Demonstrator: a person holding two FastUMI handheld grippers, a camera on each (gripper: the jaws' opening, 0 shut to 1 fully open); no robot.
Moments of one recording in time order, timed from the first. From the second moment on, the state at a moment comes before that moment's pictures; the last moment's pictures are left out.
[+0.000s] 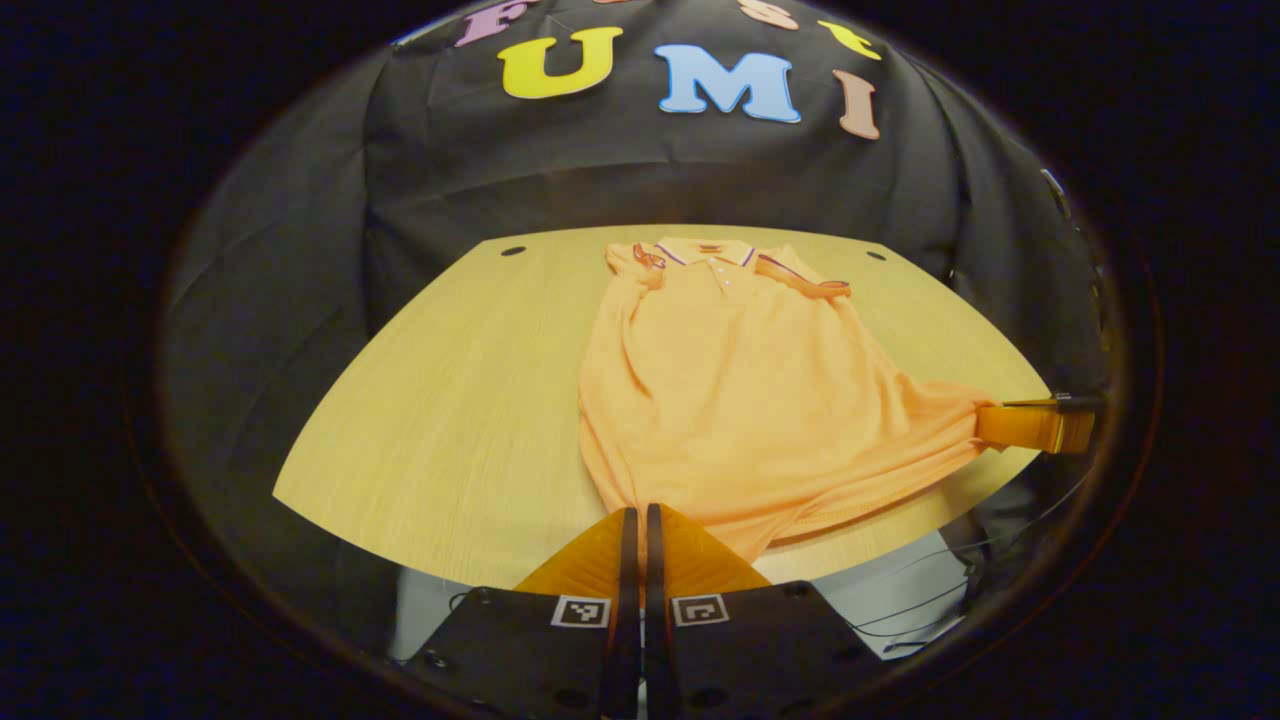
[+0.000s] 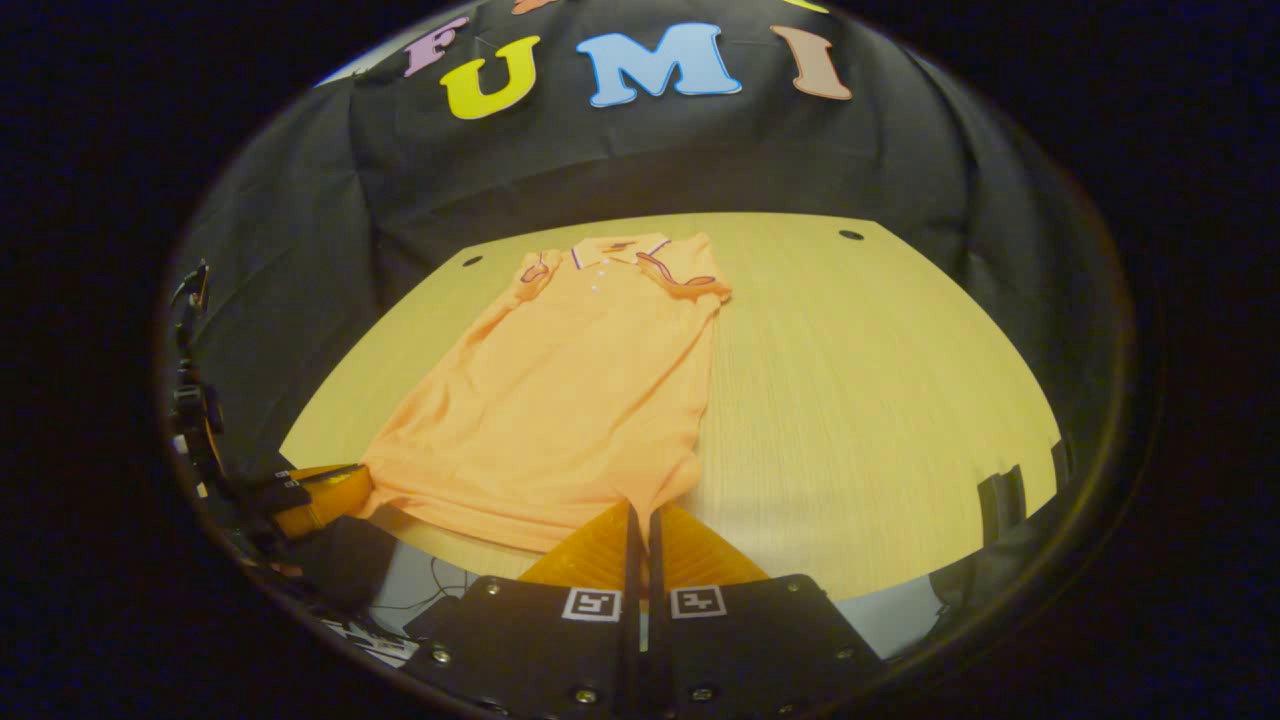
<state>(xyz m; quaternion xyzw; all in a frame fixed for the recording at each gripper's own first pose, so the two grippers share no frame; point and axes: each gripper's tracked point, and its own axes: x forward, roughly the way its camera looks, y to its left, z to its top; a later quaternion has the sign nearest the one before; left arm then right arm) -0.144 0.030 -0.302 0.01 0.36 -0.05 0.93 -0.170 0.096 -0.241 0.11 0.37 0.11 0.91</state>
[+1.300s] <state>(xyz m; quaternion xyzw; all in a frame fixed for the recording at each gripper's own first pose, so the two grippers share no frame) 0.108 -0.007 -0.199 -0.02 0.25 -0.08 0.96 0.058 0.075 -0.154 0.10 0.28 0.07 0.95</state>
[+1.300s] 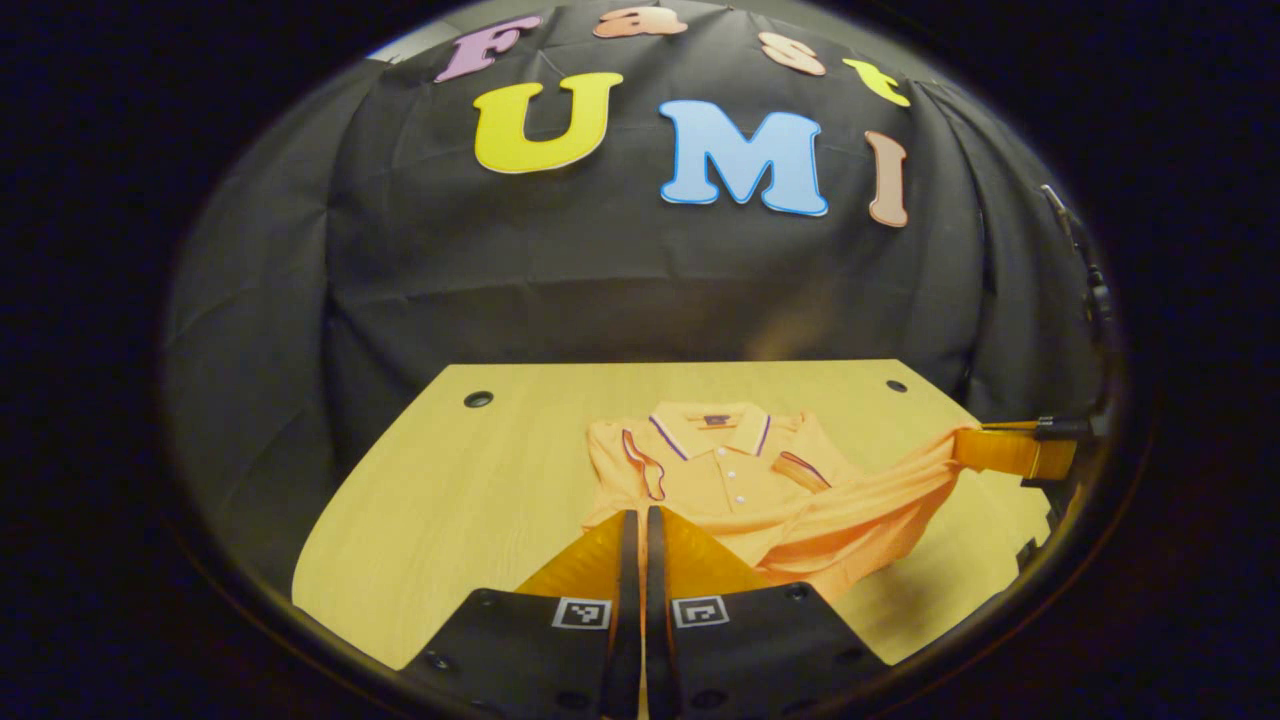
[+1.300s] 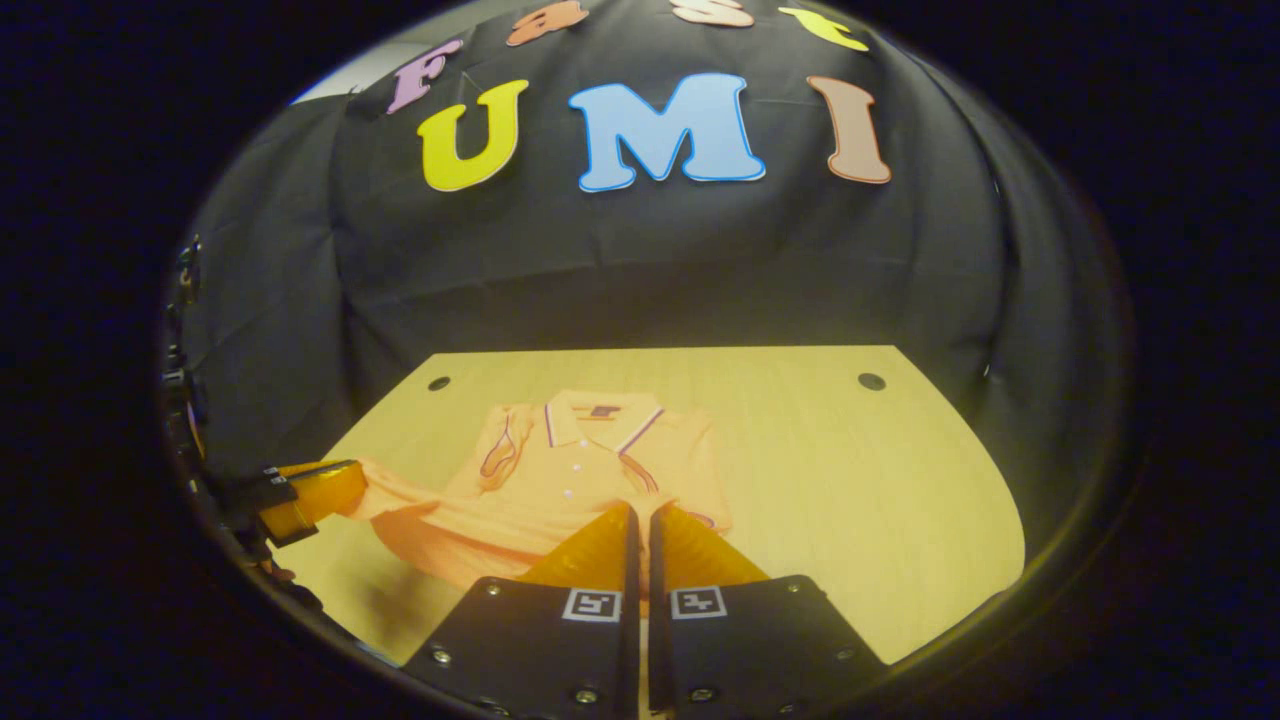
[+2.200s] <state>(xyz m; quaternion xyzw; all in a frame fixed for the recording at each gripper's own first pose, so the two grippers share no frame) 0.327 -0.033 -0.214 0.00 0.21 -0.13 0.97 0.233 0.060 -0.171 0.11 0.28 -0.03 0.95</state>
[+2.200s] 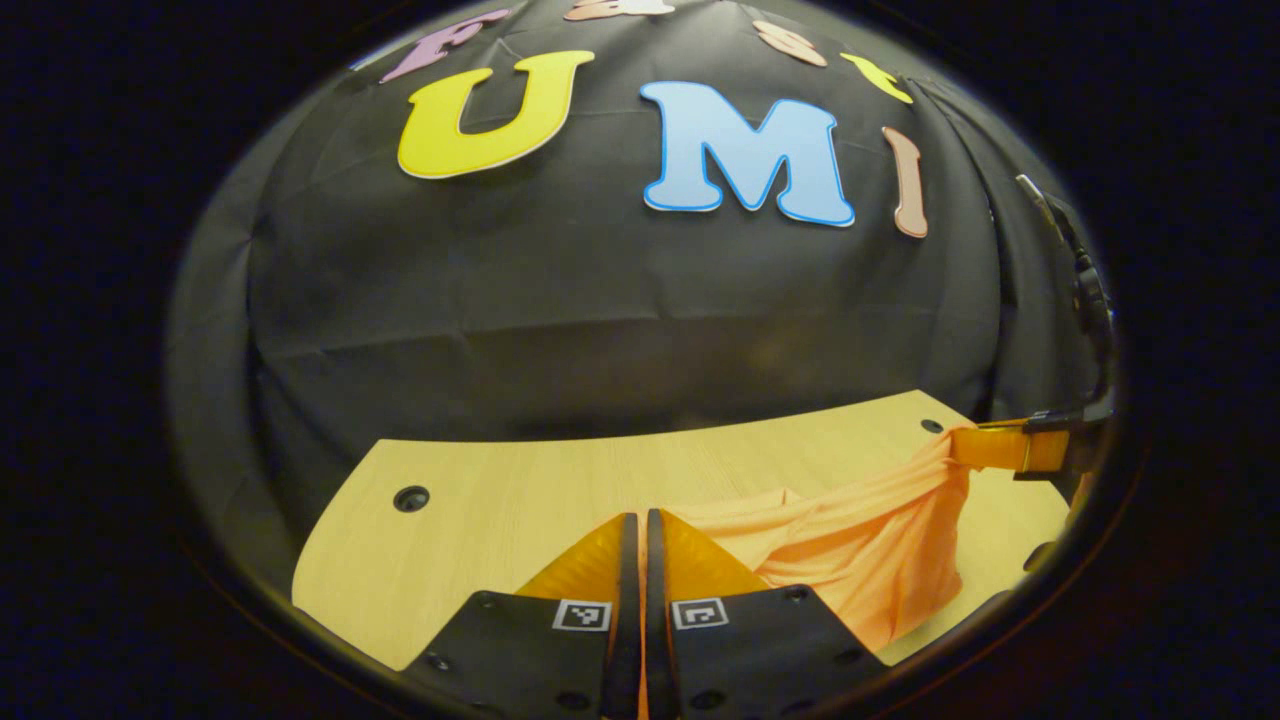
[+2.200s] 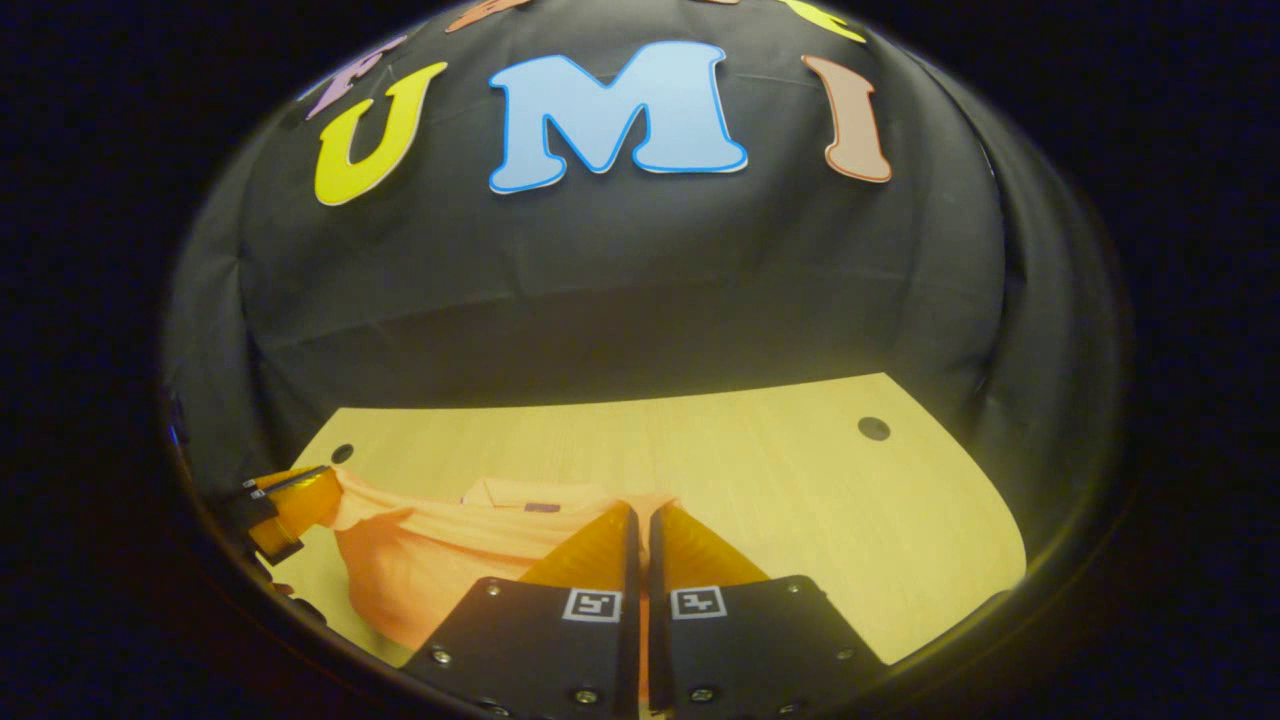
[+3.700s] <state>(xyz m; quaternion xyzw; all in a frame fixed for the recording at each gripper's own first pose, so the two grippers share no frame) 0.344 -0.030 -0.213 -0.01 0.18 -0.12 0.98 0.250 0.069 -0.169 0.01 0.27 -0.02 0.96</state>
